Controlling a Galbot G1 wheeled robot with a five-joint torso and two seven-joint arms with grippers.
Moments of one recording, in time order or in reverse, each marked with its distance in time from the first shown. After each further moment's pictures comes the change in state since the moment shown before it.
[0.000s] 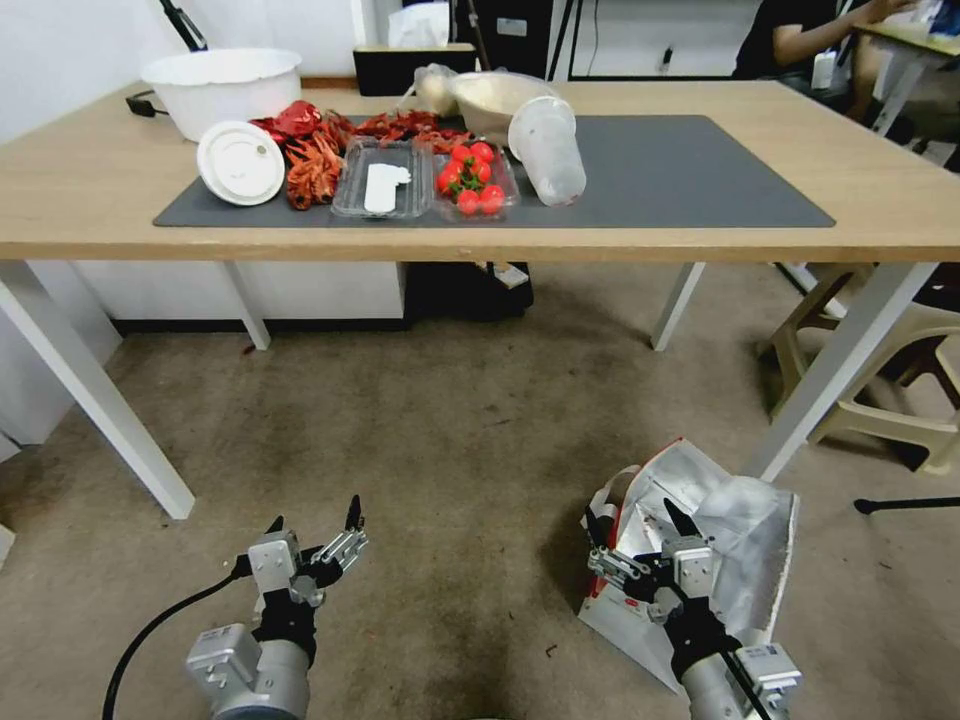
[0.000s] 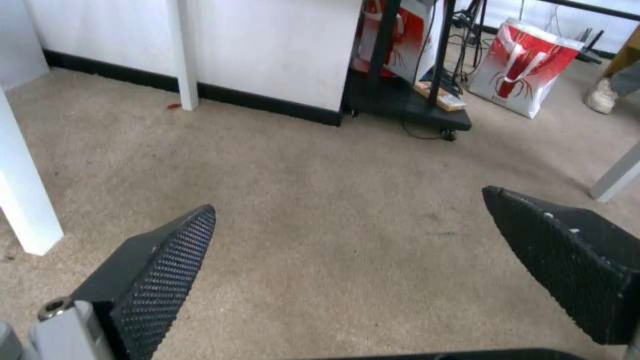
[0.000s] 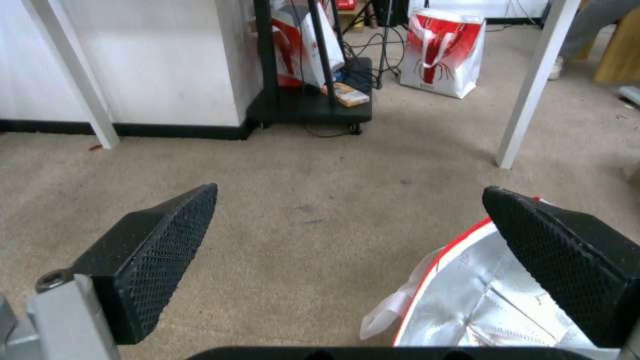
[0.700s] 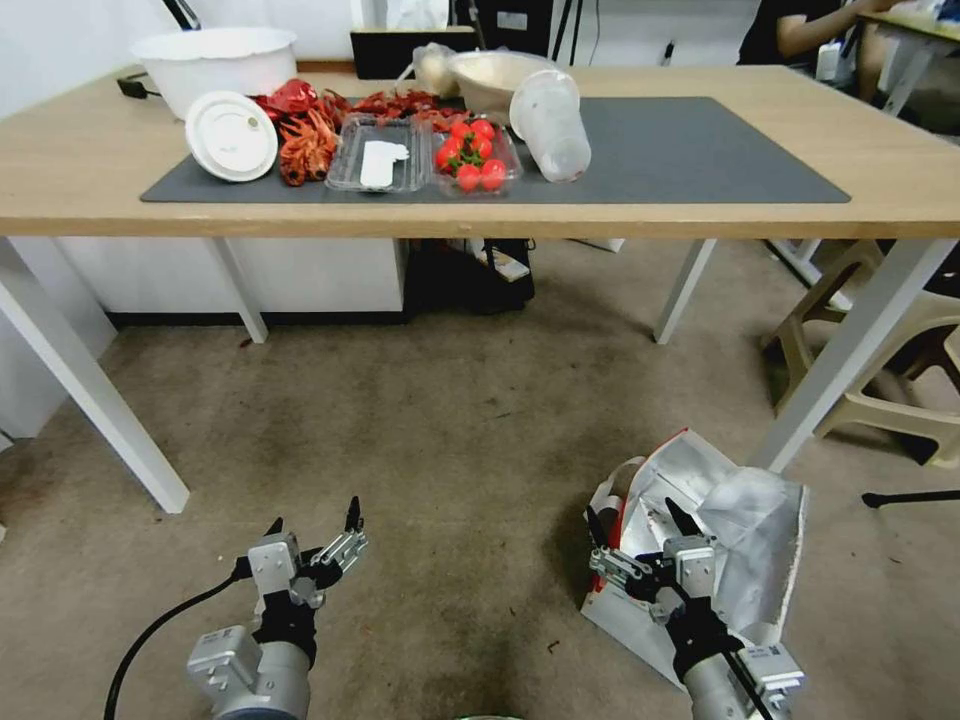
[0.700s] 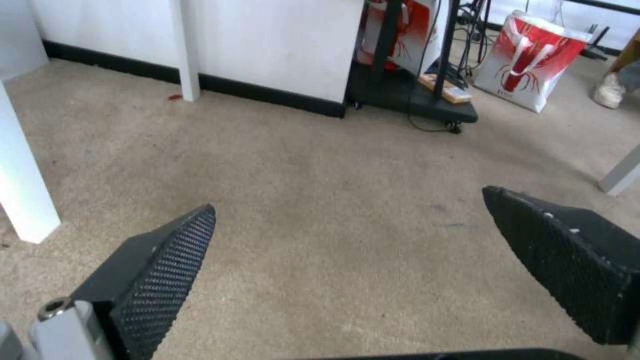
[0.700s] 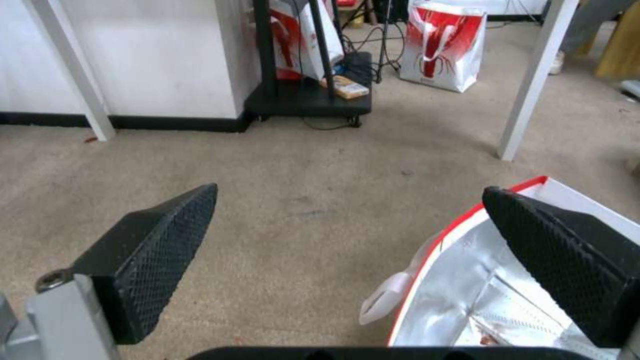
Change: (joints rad) left arm 0.004 -0.002 0.001 0.000 0.005 -0.004 -0.002; right arm -0.004 -0.002 0.002 0.004 0.001 0.001 0.001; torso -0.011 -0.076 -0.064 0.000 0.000
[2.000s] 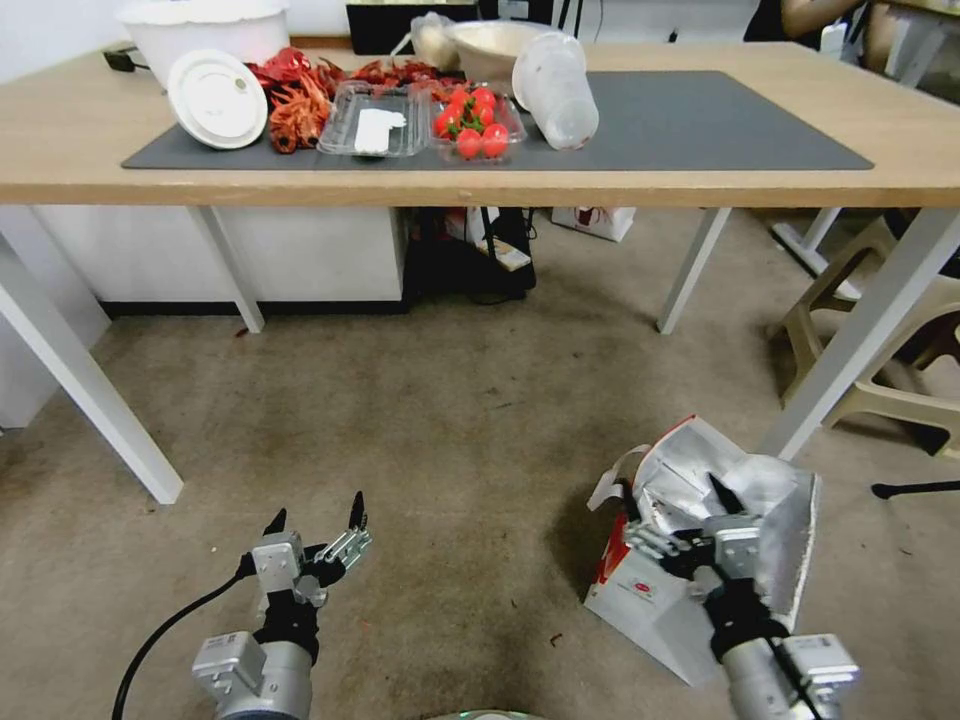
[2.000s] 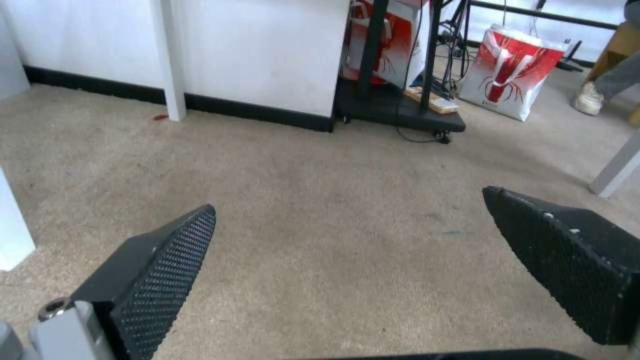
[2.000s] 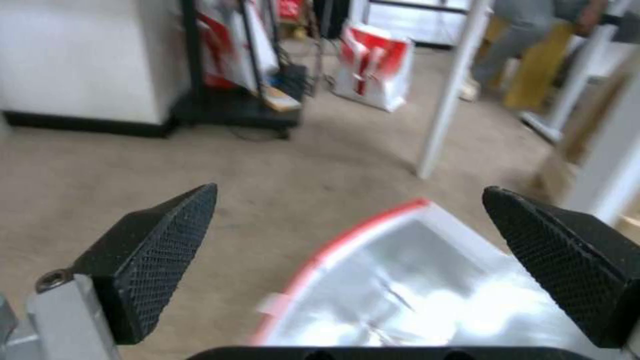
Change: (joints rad) left arm -0.015 0.011 0.004 0.048 0.040 -0.093 0.053; right arm 0.033 -0.099 0.138 0.062 0.064 -0.071 0.120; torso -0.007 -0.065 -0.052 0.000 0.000
